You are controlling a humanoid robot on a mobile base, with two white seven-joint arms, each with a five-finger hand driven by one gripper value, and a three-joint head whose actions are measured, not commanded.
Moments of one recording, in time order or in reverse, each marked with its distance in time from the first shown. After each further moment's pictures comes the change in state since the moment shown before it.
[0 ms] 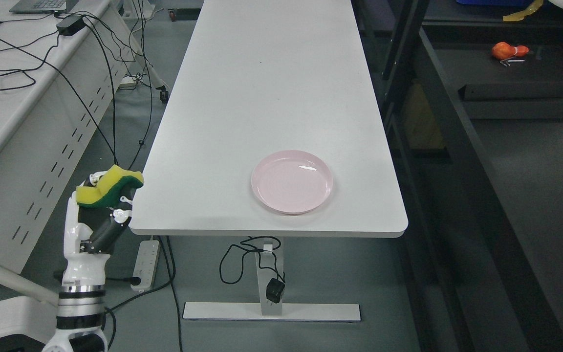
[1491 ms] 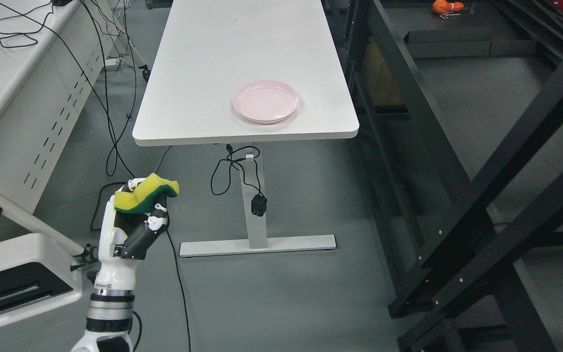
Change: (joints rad) left arm 0.015 -0.004 -0.136 -0.001 0.002 -0.019 0.002; right arm 0.000 0.000 0.000 0.000 0.000 0.000 0.000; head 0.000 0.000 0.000
